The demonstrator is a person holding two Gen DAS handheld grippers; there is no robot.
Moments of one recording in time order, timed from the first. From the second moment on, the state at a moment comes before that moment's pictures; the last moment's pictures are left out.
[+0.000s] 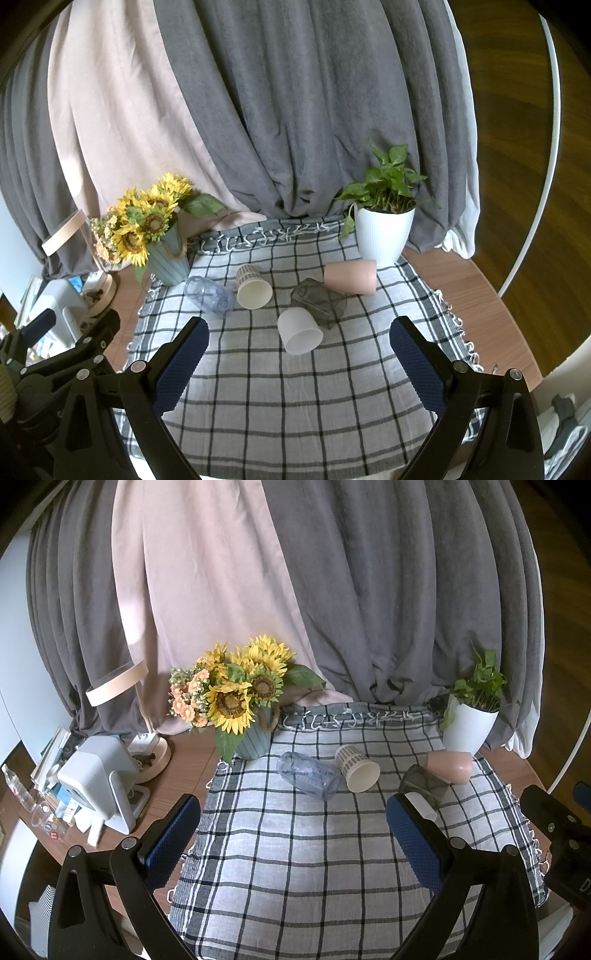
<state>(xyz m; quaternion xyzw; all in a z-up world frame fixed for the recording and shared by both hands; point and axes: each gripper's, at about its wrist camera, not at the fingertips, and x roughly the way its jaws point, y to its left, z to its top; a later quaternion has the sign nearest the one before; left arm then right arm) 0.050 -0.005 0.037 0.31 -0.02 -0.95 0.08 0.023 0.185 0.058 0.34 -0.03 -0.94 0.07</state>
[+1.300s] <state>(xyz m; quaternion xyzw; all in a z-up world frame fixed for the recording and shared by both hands) -0.030 -0.041 -0.038 0.45 0.02 -0.88 0.14 -0.070 0.154 0.006 0.44 -0.02 -0.89 0.13</state>
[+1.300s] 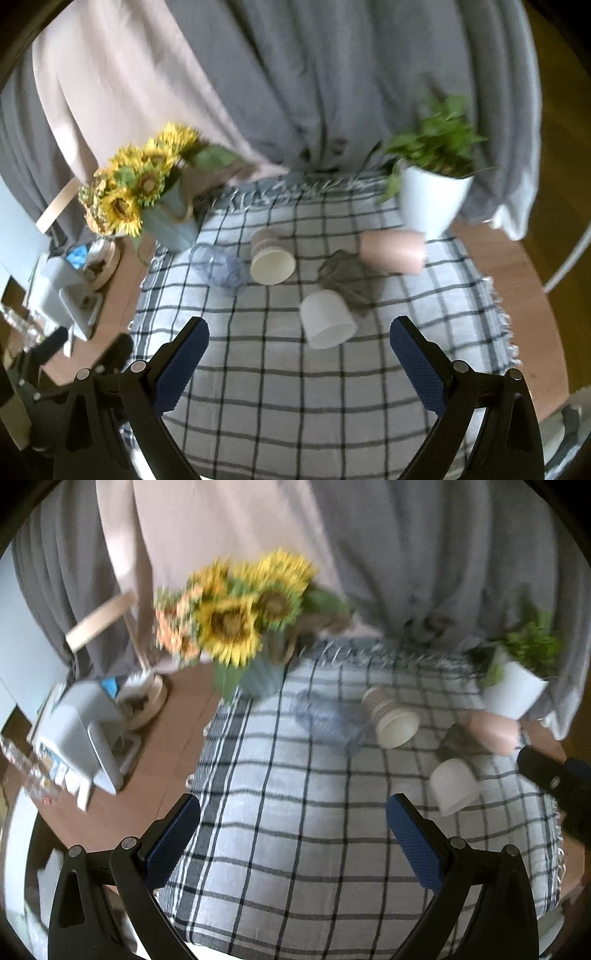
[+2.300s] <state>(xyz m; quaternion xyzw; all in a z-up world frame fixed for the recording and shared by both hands) -0.165 -0.097 -0.093 0.46 0.10 -0.83 0.29 -0.328 0.020 -0.160 0.67 0.03 -0.72 0.19</state>
